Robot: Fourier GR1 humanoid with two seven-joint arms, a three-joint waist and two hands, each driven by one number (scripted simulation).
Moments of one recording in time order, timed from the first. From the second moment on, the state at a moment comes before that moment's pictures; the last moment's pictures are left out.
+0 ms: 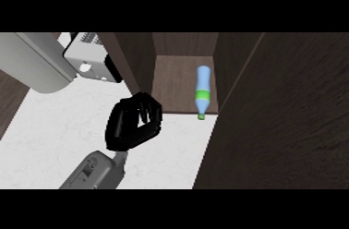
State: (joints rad) left arm -0.31 0.18 -0.50 -1.35 0.57 0.35 -0.45; right arm 0.28 -0.34 0.52 -2.49 0.00 0.07 0.28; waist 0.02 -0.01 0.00
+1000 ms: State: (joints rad) left arm 0.17 0.44 -0.36 -1.78 0.62 0.22 -0.50; right arm -0.13 -0.12 0.88 -2.35 0.18 -0.08 0.62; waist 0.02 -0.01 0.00
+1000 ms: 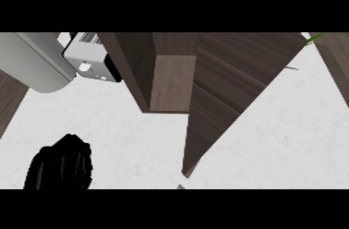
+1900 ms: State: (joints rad) left arm 0.35 0.55 -0.21 -1.82 0.71 0.03 -0.54; right arm -0.64 -0.03 0.63 -1.89 -0.02 -0.36 0.59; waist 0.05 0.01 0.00
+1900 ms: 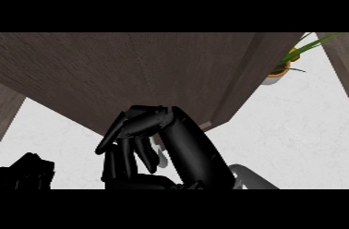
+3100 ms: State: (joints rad) left arm 0.37 0.58 -0.12 -1.83 0.73 -0.08 -0.52; right arm -0.92 -0.03 0.27 -1.16 -0.34 0.17 0.14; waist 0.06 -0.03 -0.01
